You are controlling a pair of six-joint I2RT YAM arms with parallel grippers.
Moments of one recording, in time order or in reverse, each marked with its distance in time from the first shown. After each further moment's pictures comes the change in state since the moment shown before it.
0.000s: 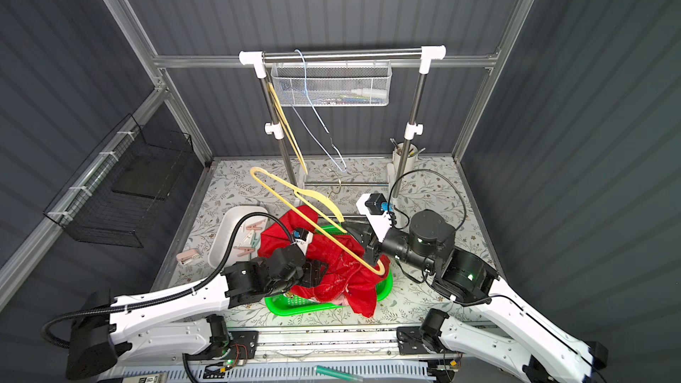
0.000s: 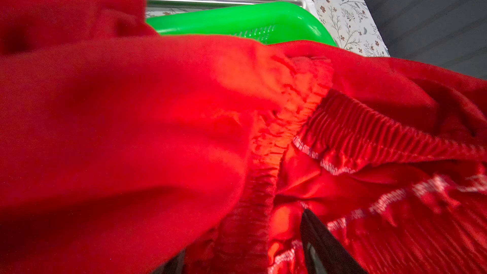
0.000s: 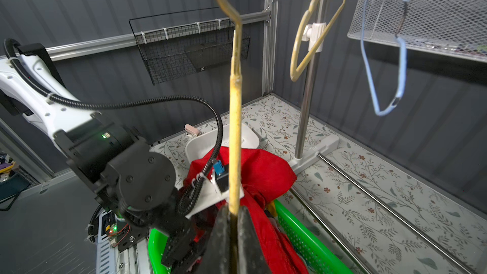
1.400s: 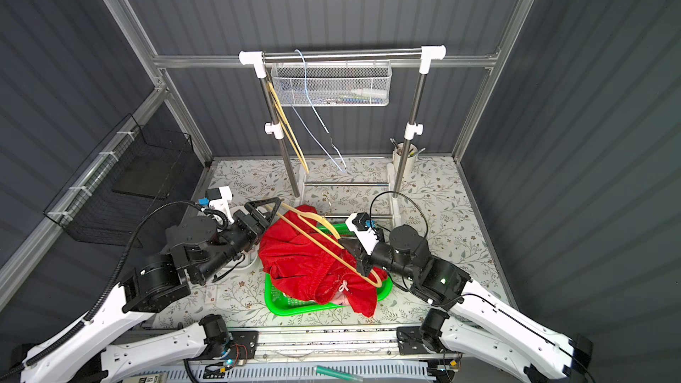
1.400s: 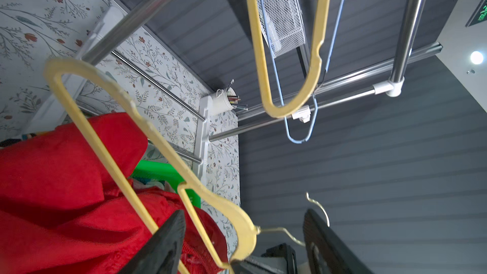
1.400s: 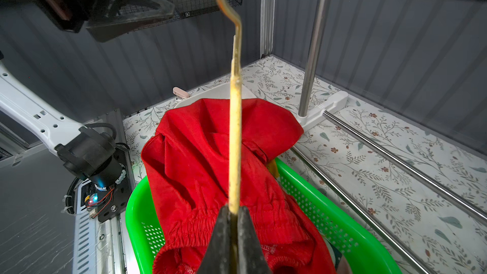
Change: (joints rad) left arm 0.183 -0.240 0.404 -0.125 -0.145 -0.439; right arm 0.000 -0.023 -0.275 0.154 0.016 0.005
